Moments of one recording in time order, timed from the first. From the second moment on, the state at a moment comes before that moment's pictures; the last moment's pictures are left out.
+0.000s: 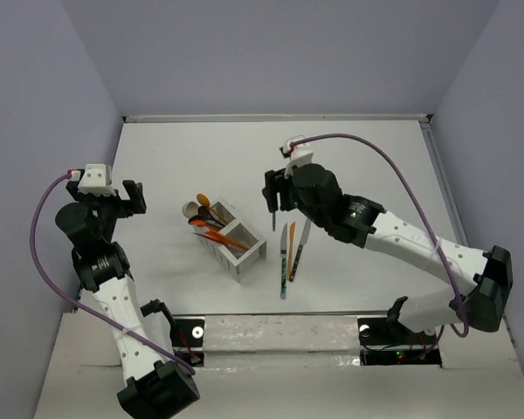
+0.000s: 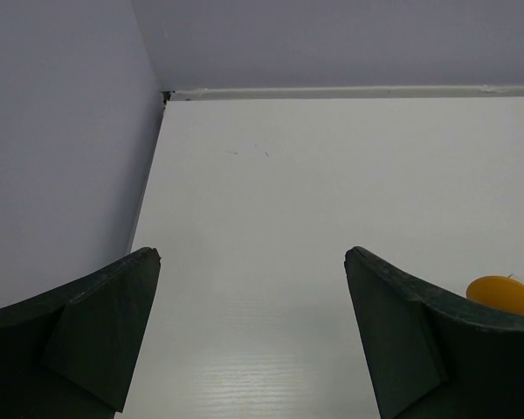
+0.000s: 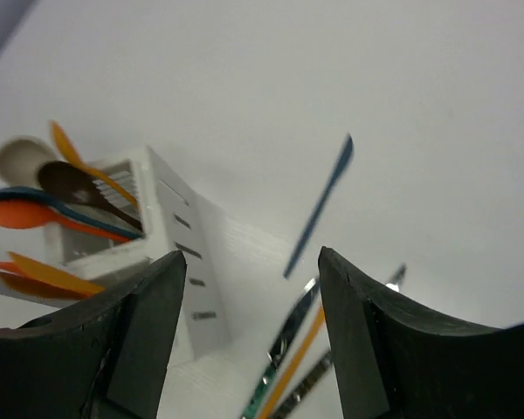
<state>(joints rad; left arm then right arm) 0.54 0.68 0.68 -0.08 0.53 0.05 0.98 1.36 1.24 -0.20 0.40 0.25</state>
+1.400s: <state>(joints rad) 0.56 0.62 0.67 -0.06 0.60 0.05 0.84 1.79 1.25 -0.82 0.23 0.69</state>
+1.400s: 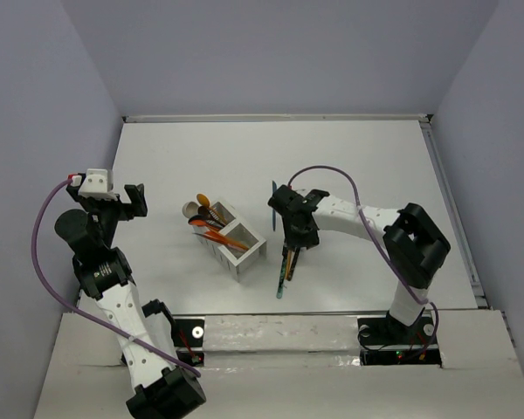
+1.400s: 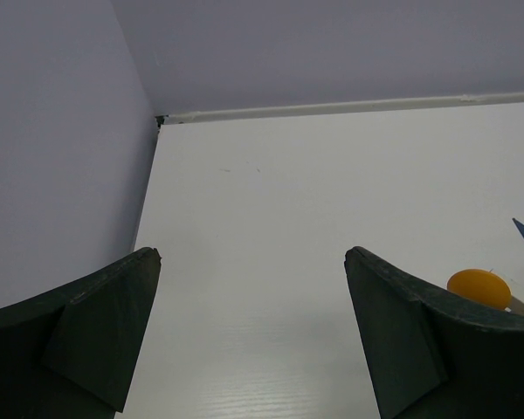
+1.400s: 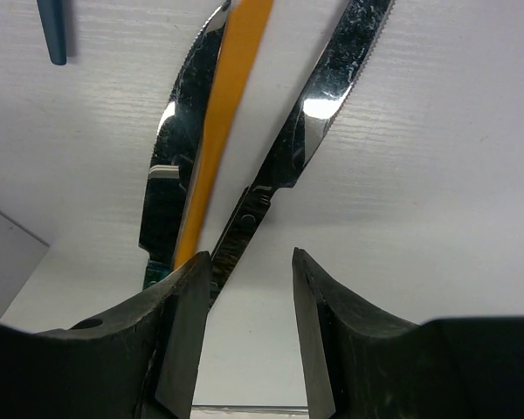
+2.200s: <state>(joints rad) 0.57 0.62 0.66 -0.06 0.61 0.05 0.69 1.87 1.24 -0.81 0.24 0.59</state>
